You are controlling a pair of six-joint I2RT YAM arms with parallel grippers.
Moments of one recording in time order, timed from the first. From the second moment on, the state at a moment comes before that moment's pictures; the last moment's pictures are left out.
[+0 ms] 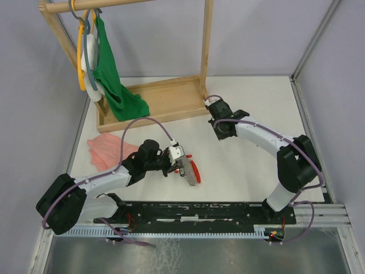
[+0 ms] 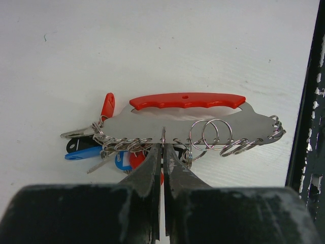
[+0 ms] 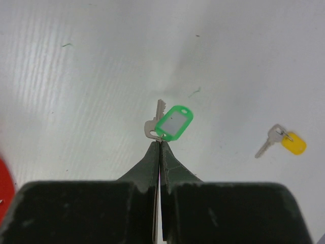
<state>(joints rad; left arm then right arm) -0.72 1.18 0.41 0.22 0.48 0.30 0.59 1.67 1.23 -0.64 0.28 0.10</state>
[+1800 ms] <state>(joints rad) -0.71 1.19 0.42 0.21 0.49 0.30 0.81 1.70 1.06 -0.57 0.28 0.28</state>
